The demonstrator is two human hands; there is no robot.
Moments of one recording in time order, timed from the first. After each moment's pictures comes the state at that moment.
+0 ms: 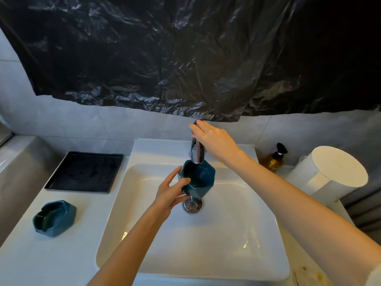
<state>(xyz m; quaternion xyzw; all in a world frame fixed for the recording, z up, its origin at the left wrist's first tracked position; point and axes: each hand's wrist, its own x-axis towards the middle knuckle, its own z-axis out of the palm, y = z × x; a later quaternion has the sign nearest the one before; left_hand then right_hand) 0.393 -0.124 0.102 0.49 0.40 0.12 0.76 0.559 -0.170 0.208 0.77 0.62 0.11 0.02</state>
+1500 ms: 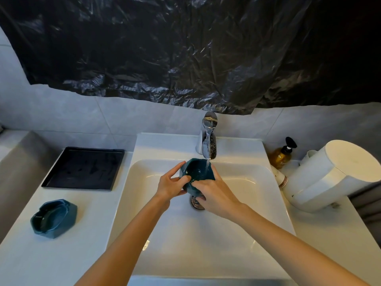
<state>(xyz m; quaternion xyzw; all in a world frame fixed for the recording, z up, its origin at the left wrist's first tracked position) 0.390 -0.089 0.078 0.60 0.40 0.12 0.68 0.488 -0.214 0.093 0.78 0.62 -0.08 -0.04</state>
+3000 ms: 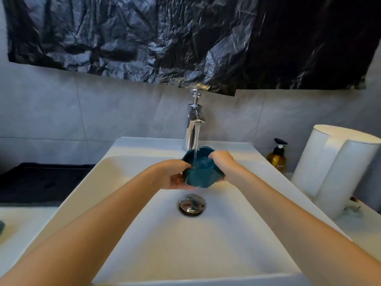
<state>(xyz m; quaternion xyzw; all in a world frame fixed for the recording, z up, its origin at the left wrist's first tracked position) 0.441 -0.087 0.026 0.65 0.29 0.00 0.70 0.533 -0.197 0.040 0.80 0.14 -0.22 -0.54</state>
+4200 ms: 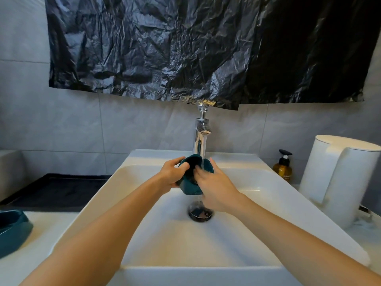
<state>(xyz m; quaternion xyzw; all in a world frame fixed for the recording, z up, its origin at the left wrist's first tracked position) 0.423 -0.077 0.019 0.72 0.27 0.23 0.60 0.502 -0.205 0.005 0.76 0.58 0.27 0.08</state>
